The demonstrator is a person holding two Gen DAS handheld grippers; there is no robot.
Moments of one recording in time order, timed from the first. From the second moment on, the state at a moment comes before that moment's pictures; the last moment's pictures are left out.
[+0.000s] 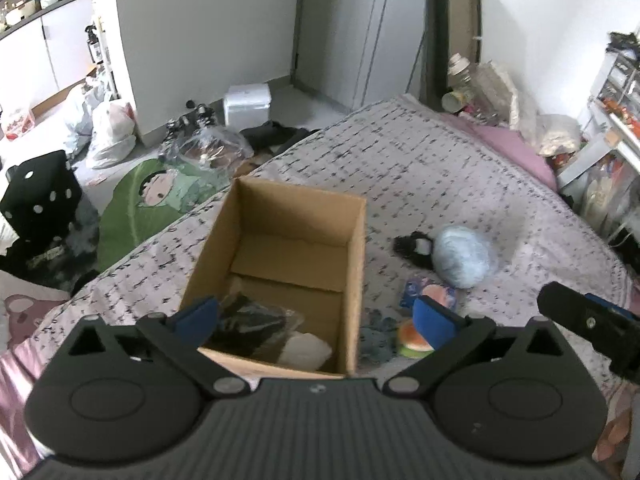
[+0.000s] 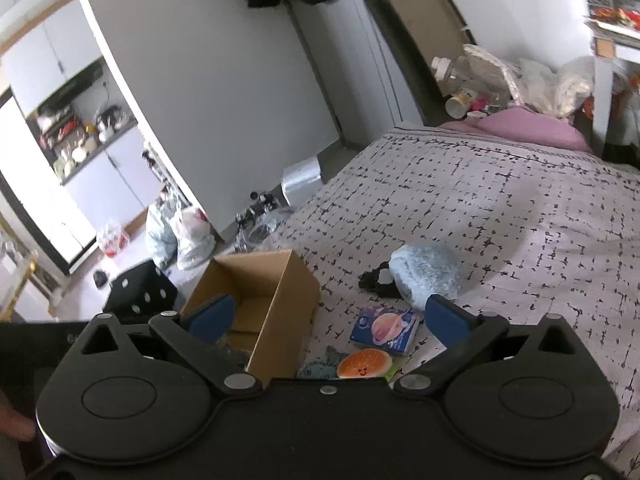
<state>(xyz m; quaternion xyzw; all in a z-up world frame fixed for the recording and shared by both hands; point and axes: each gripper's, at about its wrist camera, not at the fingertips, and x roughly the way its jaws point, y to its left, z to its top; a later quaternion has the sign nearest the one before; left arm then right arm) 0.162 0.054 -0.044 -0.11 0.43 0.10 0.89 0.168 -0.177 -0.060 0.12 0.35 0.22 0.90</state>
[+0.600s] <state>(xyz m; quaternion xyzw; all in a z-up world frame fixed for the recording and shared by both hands) 0.167 0.005 -0.036 -0.10 0.43 0.08 0.89 0.173 -0.220 -0.058 0.15 0.36 0.21 0.90</state>
